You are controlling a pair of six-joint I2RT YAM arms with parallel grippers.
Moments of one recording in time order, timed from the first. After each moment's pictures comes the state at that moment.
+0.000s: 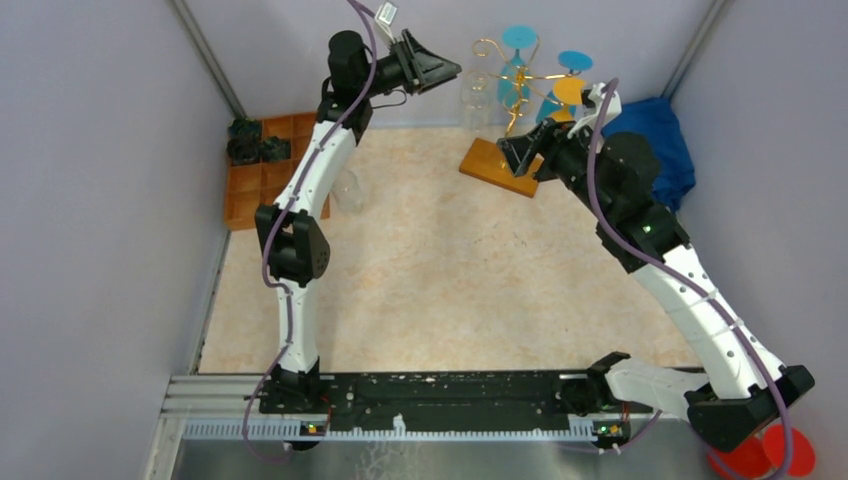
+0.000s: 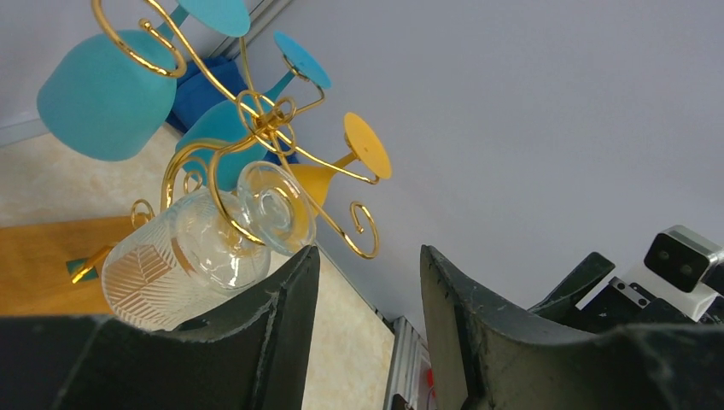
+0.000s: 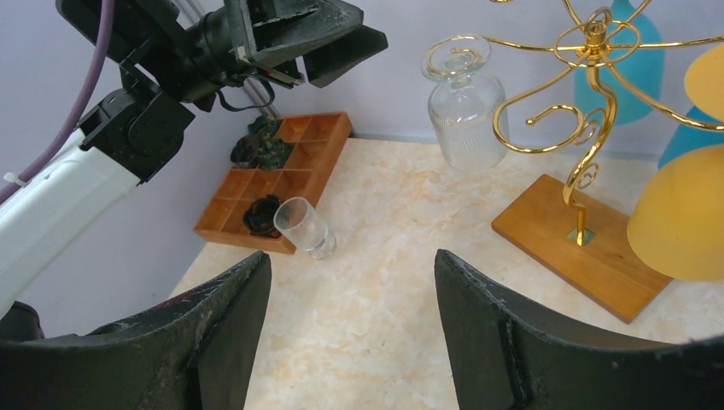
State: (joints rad) left arm -0.31 2.18 2.25 0.11 0.82 -1.00; right arm 0.51 1.09 1.30 -0.20 -0.02 0.37
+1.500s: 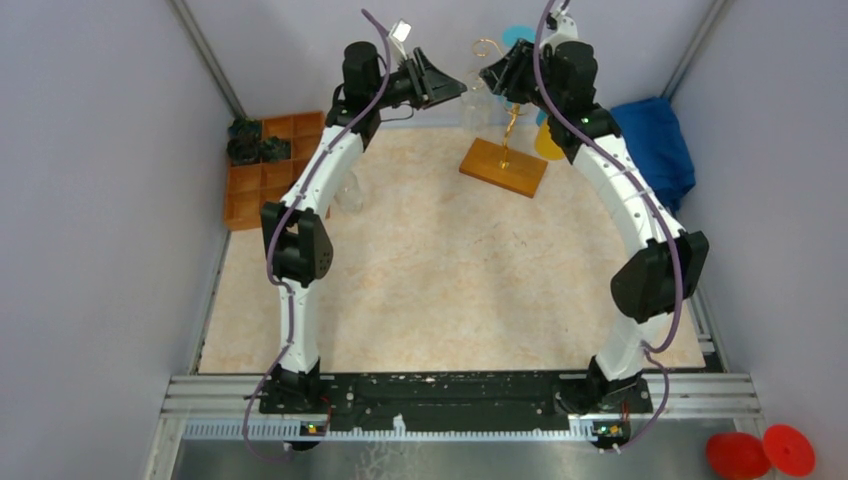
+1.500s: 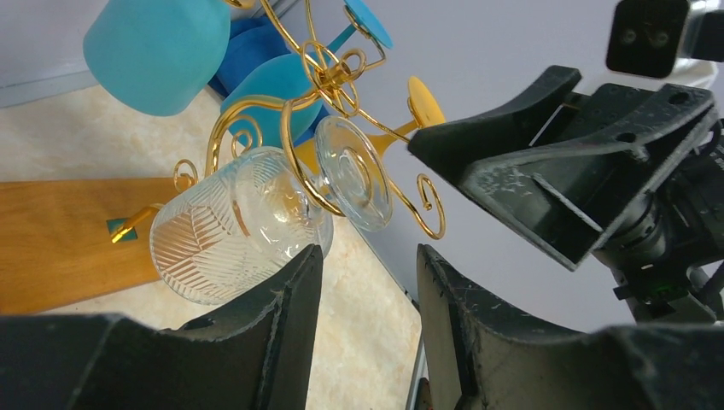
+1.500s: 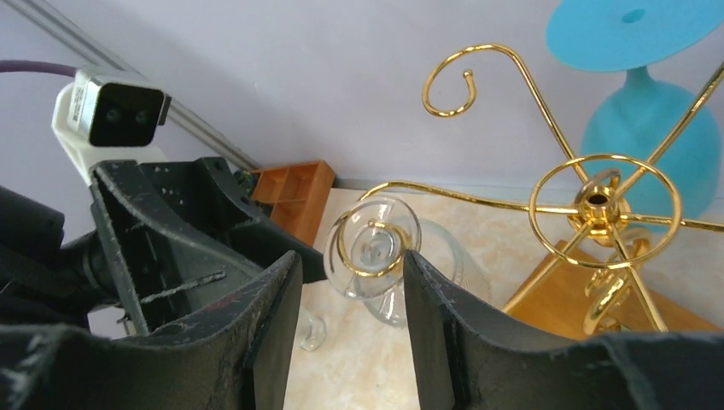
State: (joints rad) left arm -0.34 2.18 2.19 0.03 0.79 -0.88; right arm 0.33 1.77 1.87 -0.16 -0.17 0.51
